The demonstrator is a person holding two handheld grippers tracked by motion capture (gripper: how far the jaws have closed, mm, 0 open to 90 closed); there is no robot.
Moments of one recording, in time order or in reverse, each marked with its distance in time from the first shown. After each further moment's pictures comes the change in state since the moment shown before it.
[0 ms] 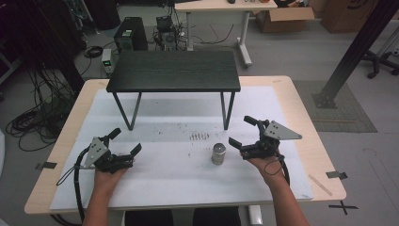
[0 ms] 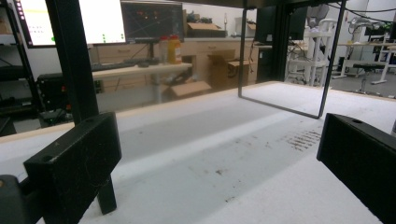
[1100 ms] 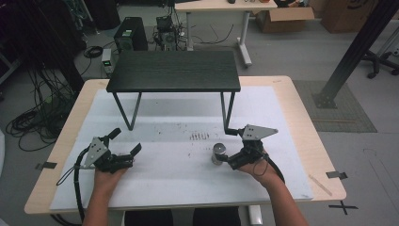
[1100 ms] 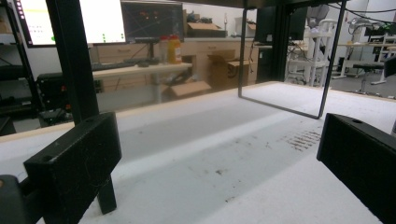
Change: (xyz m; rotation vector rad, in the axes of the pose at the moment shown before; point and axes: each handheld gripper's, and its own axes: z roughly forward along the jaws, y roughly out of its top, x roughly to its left) left arm 0.000 0.000 0.000 0.000 0.000 -0.001; right arm 0.018 -0.013 0.034 0.270 0.228 0.009
